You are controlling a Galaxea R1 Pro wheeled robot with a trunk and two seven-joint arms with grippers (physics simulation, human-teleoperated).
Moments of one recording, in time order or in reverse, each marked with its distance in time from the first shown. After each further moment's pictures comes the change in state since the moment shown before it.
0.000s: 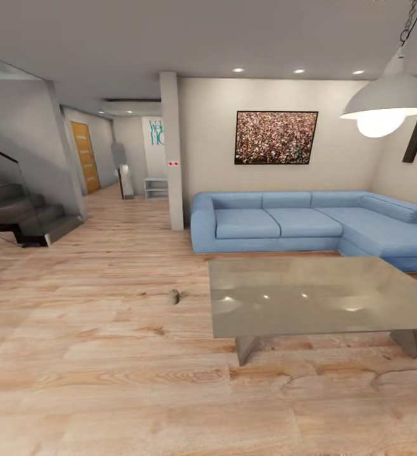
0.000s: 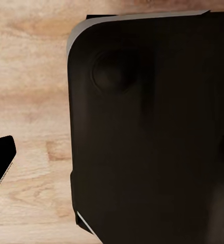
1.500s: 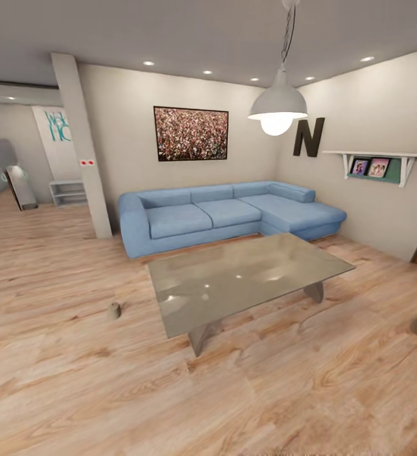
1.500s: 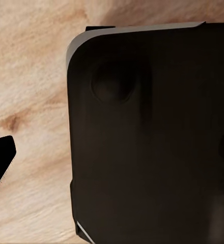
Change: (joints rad) left arm 0.000 -0.001 -0.001 -0.002 -0.007 -0.048 0.000; right arm 0.000 -0.002 -0.004 0.013 0.000 -0.002 0.003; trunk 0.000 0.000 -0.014
